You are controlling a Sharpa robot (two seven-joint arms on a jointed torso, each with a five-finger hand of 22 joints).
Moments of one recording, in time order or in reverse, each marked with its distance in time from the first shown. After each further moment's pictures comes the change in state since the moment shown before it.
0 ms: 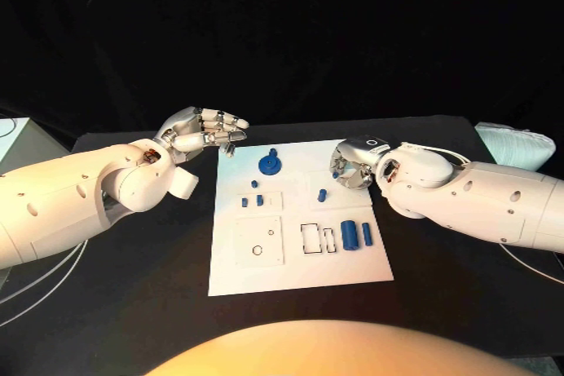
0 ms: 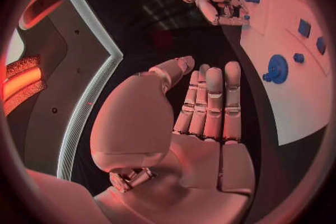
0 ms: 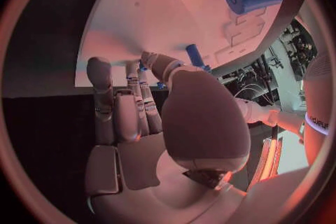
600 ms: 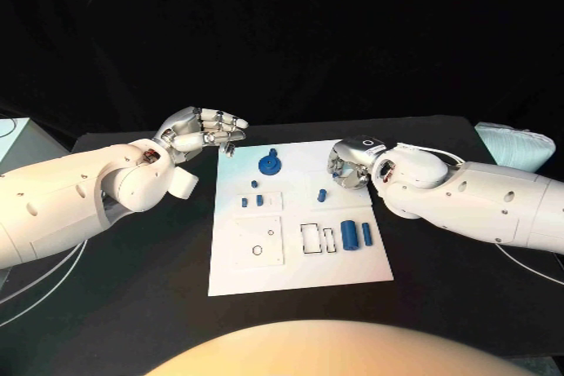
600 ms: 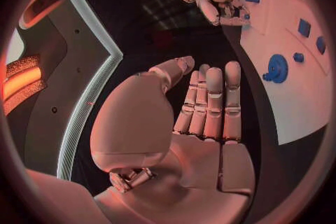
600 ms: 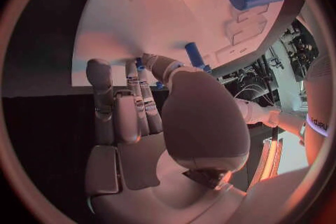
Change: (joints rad) left arm 0.000 -0.001 0.000 -0.003 0.003 0.002 0.000; left_hand 0.000 0.000 0.000 0.000 0.000 0.000 0.000 0.000 0.000 0.000 0.000 0.000 0.001 0.000 0.000 0.000 0.000 0.000 0.000 0.000 -0.004 -0.002; right arm -0.004 0.021 0.002 -0.007 -0.008 -0.003 -0.017; right_hand -0.003 0.018 0.018 0.002 0.000 0.016 -0.006 0.010 0.012 0.021 -0.004 0.010 0.003 0.000 0.000 0.017 0.016 0.000 0.004 -0.004 0.019 0.024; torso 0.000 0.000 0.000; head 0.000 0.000
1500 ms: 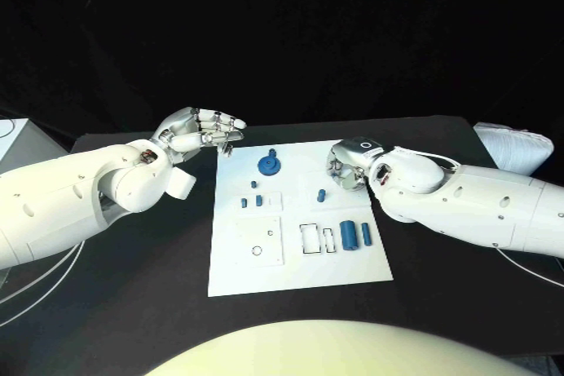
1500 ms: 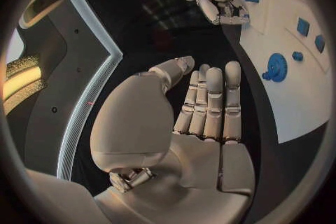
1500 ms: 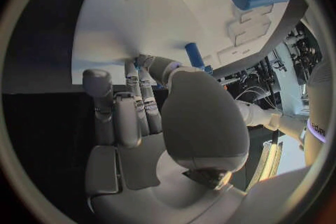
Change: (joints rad) left arm 0.000 -0.005 0.000 0.000 0.001 0.003 -0.003; left_hand 0.000 0.000 -0.003 -0.003 0.000 0.000 0.000 0.000 0.000 -0.004 0.004 0.000 0.000 0.000 0.000 0.000 0.000 0.000 0.000 0.000 0.000 -0.002; right arm -0.013 -0.001 -0.002 0.019 -0.036 -0.031 -0.047; right_hand 0.019 0.045 0.085 -0.069 -0.006 0.038 -0.020 0.046 0.058 0.045 0.007 0.000 0.007 0.000 -0.018 0.035 0.026 -0.016 0.021 -0.021 0.074 0.097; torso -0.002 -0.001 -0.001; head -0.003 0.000
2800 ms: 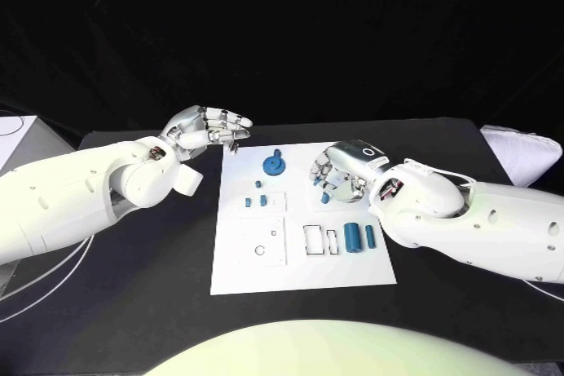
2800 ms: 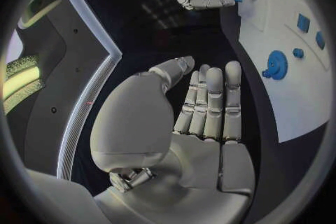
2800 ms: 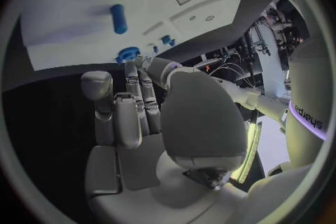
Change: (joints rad) left arm -0.001 0.017 0.000 -0.024 0.004 0.000 -0.001; left_hand 0.000 0.000 0.000 0.000 0.000 -0.007 0.000 0.000 -0.001 -0.007 0.000 0.000 0.000 0.000 0.000 0.000 0.000 0.000 0.004 0.004 0.000 -0.002; right arm -0.002 -0.095 0.010 0.307 0.012 -0.144 -0.021; right_hand 0.002 0.011 0.013 -0.013 0.000 0.005 -0.005 0.008 0.011 0.003 0.003 -0.004 0.009 -0.003 -0.003 0.010 0.013 0.000 0.007 0.000 0.023 0.031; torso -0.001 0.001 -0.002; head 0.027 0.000
